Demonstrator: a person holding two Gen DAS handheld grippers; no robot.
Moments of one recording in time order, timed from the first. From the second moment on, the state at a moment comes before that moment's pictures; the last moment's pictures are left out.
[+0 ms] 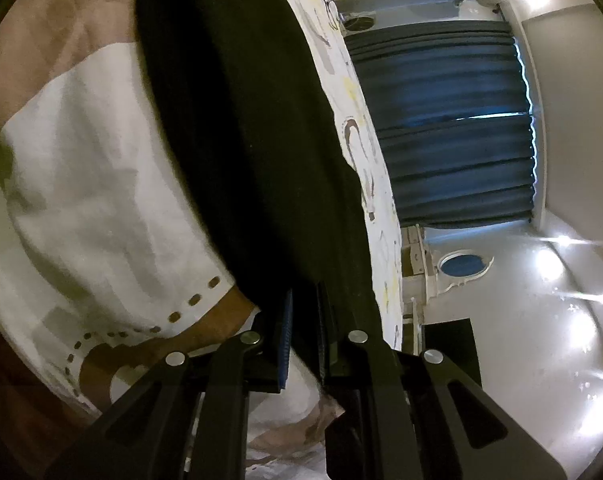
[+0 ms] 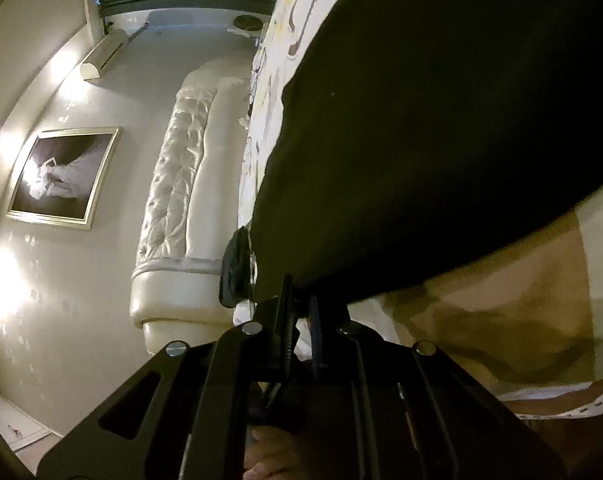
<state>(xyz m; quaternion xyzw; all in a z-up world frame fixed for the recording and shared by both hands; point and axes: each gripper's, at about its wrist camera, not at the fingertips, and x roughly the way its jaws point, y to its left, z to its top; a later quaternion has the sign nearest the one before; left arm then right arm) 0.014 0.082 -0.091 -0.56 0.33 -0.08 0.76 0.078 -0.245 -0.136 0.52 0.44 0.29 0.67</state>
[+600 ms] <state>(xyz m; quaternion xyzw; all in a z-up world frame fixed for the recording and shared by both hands) -0.013 0.113 -0.086 -0.51 0.35 -0.04 0.78 0.018 -0.427 -0.097 0.54 0.29 0.15 0.77</state>
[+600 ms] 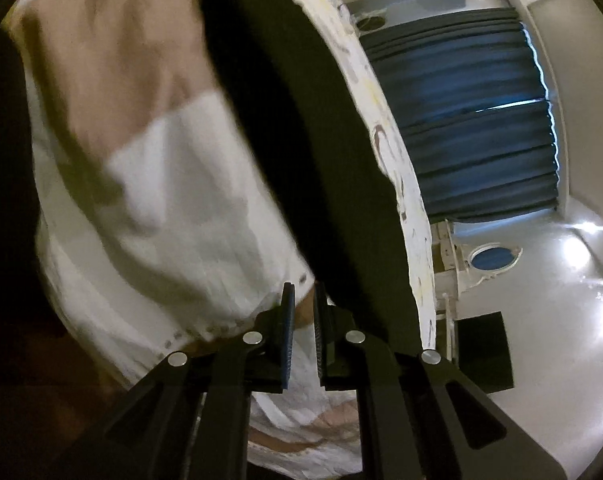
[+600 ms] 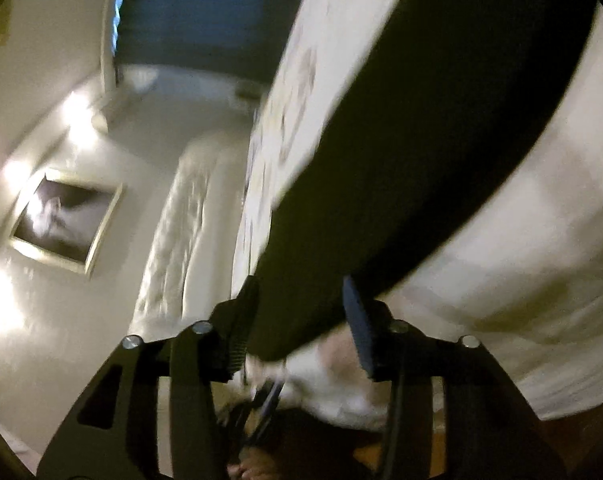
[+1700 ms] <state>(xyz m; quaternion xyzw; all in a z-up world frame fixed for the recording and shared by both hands) 0.129 0.122 -0.049 -0.11 0.36 0.05 0.93 0.012 -0.681 -0.122 0.54 0.21 -0.12 0.81</state>
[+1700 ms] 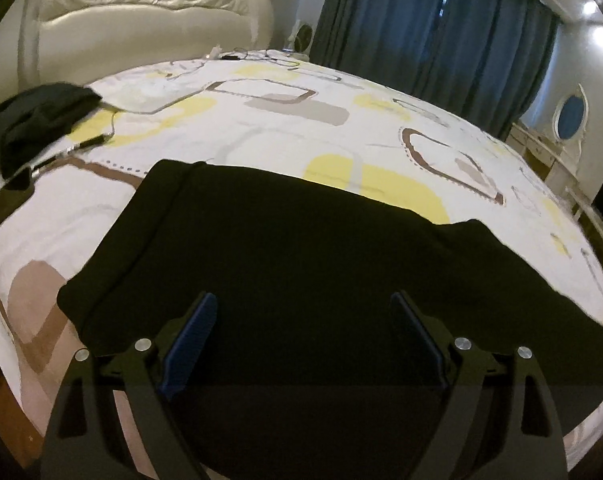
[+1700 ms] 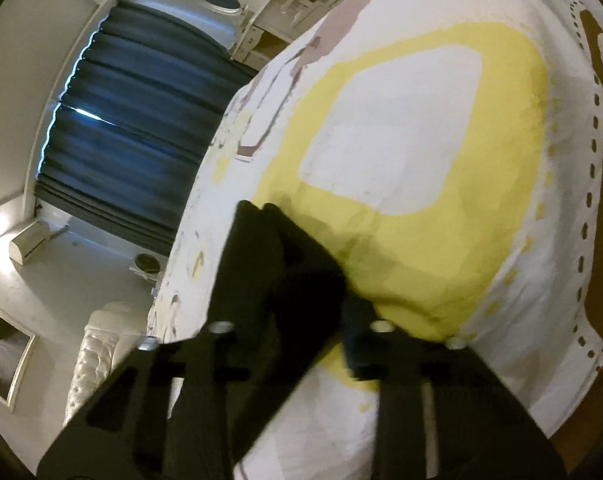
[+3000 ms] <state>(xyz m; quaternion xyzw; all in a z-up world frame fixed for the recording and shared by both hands) 0.115 0.120 -0.067 -0.06 0.29 0.00 0.95 0.043 -0.595 -0.036 0.46 0.20 -0.02 0.86</state>
